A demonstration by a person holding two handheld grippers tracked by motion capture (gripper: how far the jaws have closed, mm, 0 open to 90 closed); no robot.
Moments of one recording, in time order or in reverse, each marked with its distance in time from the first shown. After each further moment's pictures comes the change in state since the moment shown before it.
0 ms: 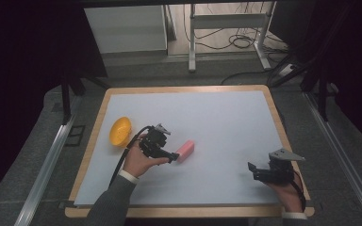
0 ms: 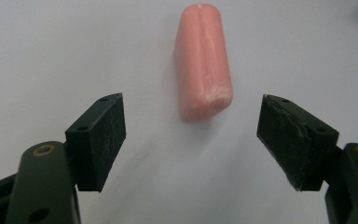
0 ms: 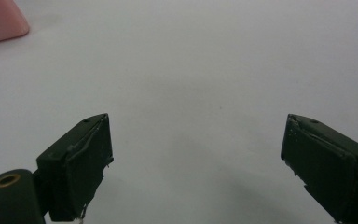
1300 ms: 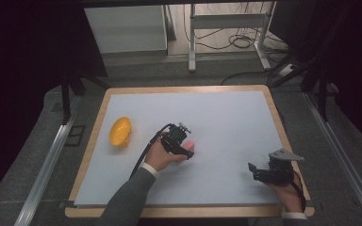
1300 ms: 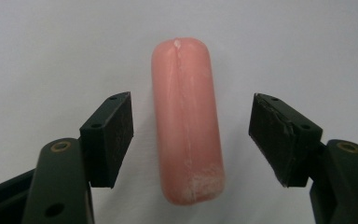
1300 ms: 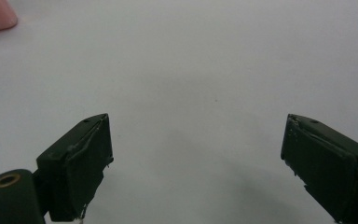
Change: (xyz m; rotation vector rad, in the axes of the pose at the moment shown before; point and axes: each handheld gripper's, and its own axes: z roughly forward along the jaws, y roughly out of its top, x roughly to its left) left arm -0.015 0.036 0.052 0.099 0.022 0.016; right arm -0.001 -0.002 0.002 0.021 -0.013 0.006
